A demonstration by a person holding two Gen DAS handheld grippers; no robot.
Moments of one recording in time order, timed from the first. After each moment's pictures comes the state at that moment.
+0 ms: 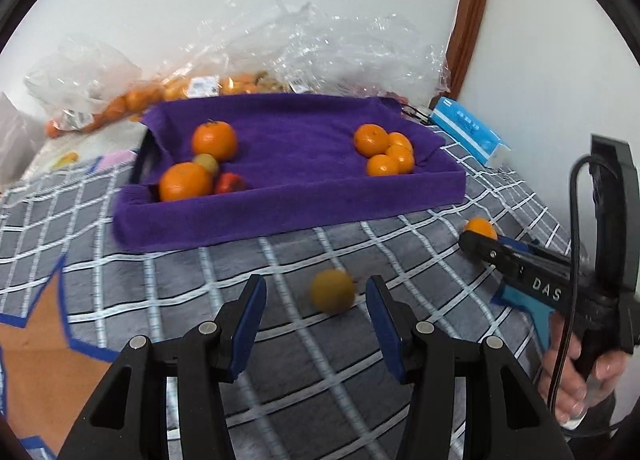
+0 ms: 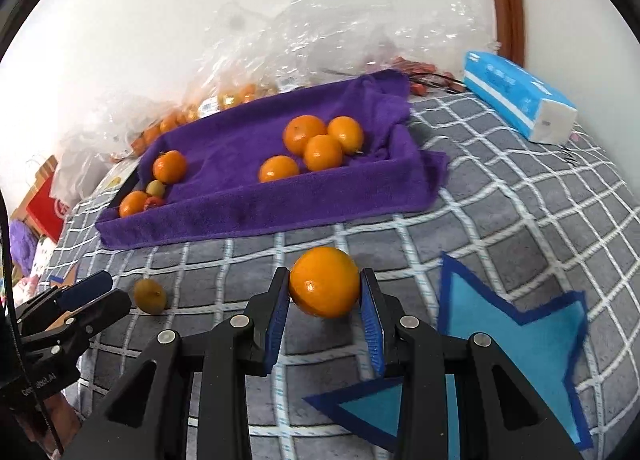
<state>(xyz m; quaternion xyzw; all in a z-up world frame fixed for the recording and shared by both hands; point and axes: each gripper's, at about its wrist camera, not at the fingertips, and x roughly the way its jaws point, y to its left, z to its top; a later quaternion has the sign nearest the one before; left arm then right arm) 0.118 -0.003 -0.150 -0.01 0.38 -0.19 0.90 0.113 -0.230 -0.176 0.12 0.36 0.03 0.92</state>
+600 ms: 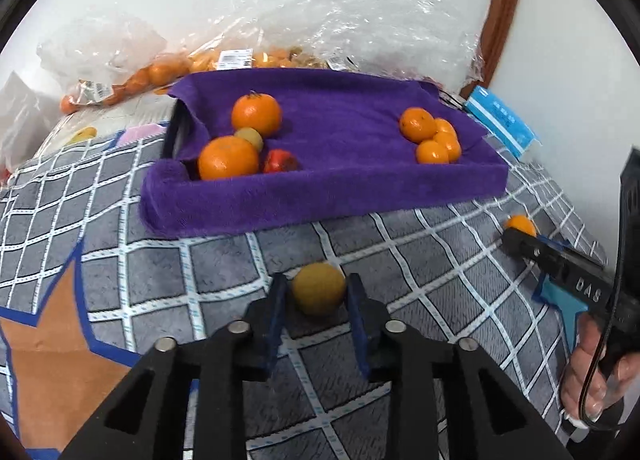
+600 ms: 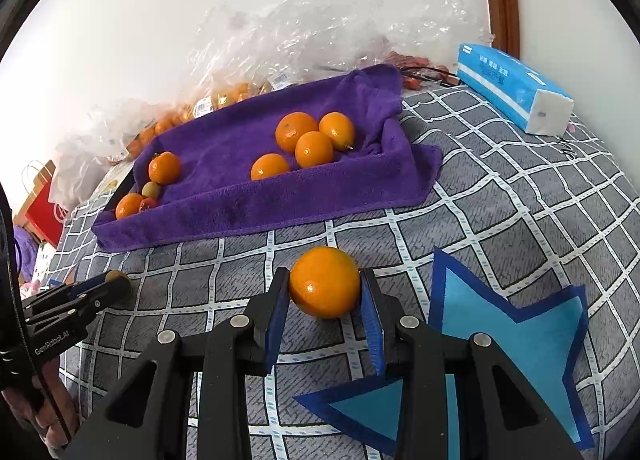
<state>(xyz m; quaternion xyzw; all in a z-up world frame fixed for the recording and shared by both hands) 0.131 0.017 -0.165 0.00 0.42 -0.15 0.89 0.119 -0.229 -0.179 0.12 0.37 0.04 0.92</state>
